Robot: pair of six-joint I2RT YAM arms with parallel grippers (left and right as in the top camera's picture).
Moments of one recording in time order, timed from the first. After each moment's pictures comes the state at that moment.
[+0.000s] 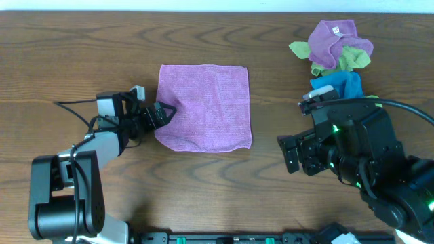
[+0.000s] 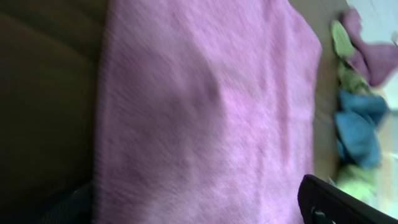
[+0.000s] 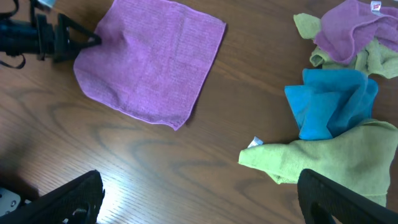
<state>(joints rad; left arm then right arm) 0.08 1.71 0.67 0.09 0.73 -0.43 0.56 1.08 1.56 -1.36 0.11 0.17</state>
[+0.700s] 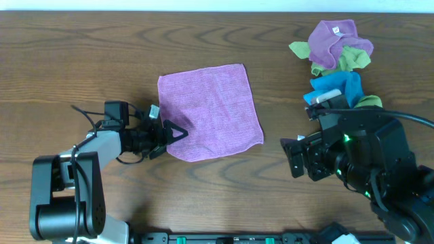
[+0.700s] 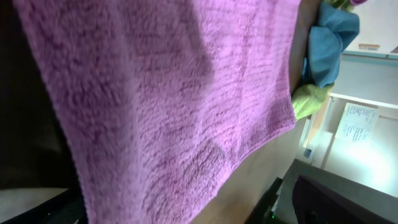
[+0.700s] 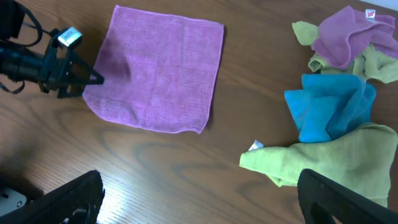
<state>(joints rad) 0.06 1.69 0.68 -0.31 0.95 -0.32 0.56 1.04 1.56 -1.36 0.10 0.17</state>
